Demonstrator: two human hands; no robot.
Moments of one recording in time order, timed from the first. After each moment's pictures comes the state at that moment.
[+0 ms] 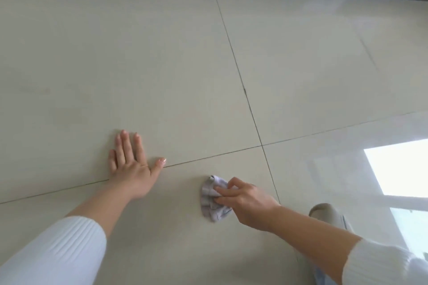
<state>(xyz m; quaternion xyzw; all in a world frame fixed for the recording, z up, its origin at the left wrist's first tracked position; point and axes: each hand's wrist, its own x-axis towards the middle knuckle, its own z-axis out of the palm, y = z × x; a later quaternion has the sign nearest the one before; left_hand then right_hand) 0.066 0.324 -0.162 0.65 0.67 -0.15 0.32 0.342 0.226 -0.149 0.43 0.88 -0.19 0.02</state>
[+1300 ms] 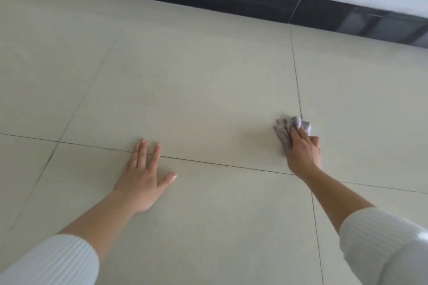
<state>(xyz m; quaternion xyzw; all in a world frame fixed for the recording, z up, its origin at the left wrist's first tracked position) 0.010 0.248 -0.174 0.62 0.74 -0.10 0.23 0.370 0.378 -0.178 0.74 0.67 -0.11 -0.03</state>
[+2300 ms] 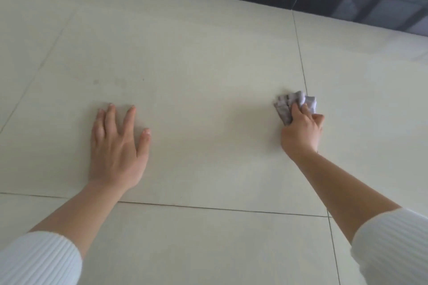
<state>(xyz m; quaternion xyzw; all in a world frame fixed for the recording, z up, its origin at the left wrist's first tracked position) 0.000 0.382 -0.213 0.58 0.81 0.10 0.05 0.335 0.483 -0.190 0.79 0.60 -0.08 -0.10</state>
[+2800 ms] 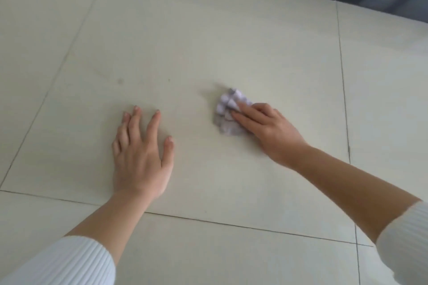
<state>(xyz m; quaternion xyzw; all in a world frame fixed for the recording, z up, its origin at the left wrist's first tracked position) 0.003 0.381 -0.206 0.55 0.83 0.11 0.10 0.261 0.510 -0.195 0.31 0.95 -0.05 -0.06</state>
